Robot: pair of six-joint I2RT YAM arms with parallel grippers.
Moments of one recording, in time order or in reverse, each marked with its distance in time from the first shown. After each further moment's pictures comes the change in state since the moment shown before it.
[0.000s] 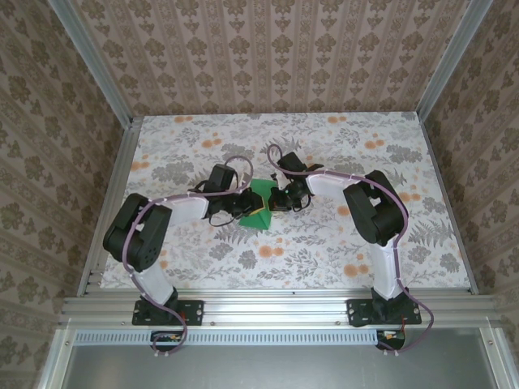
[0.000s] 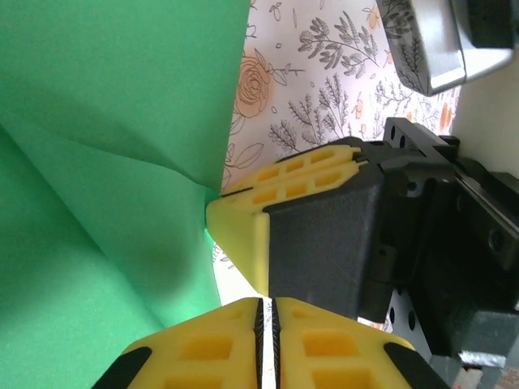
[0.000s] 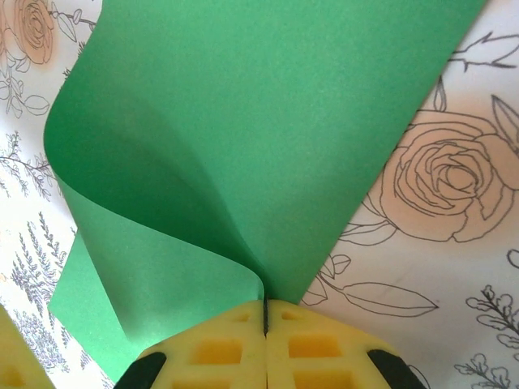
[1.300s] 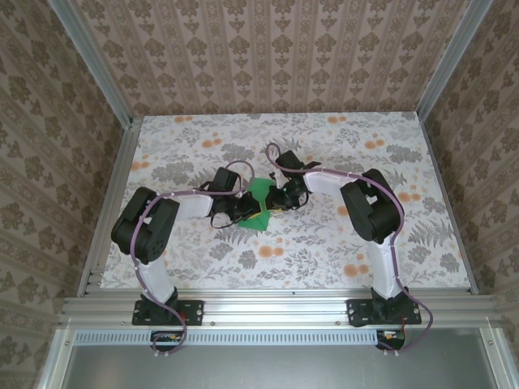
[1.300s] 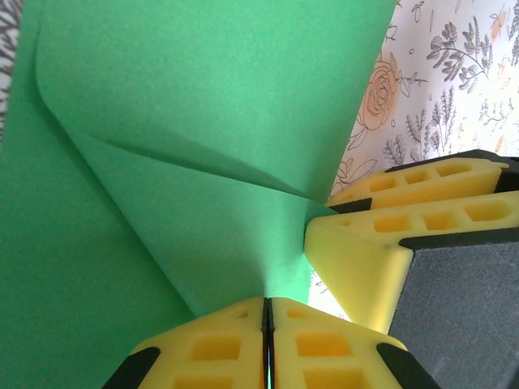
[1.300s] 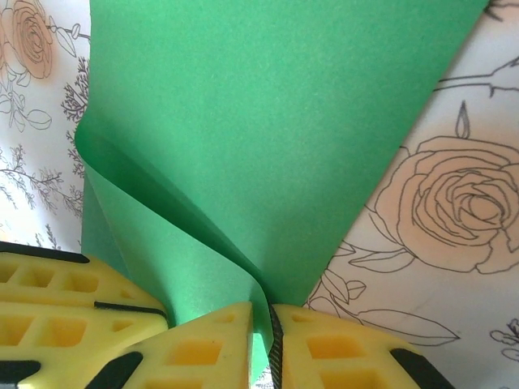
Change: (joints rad) left arm -0.006 0.075 0.028 -0.085 -0.097 -0.002; right arm 0.000 0.041 0.058 -0.042 -0.016 0.019
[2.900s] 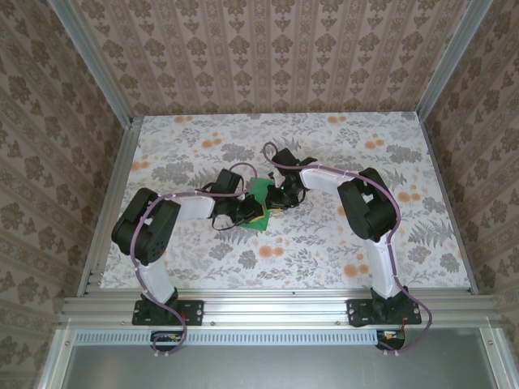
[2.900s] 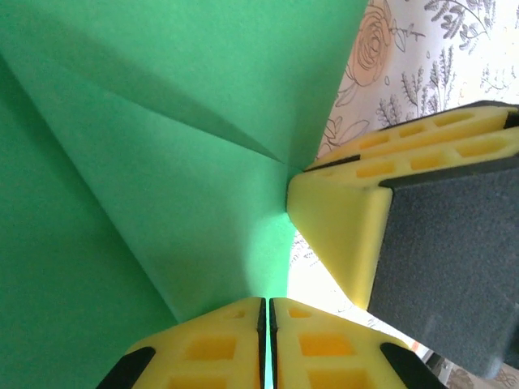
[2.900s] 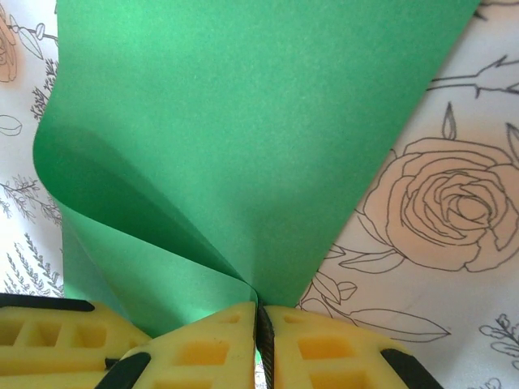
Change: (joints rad) left arm -0.026 -0.007 -0.007 -0.013 0.034 -0.001; right arm 0.011 0.042 0.087 -0.115 0.044 0.005
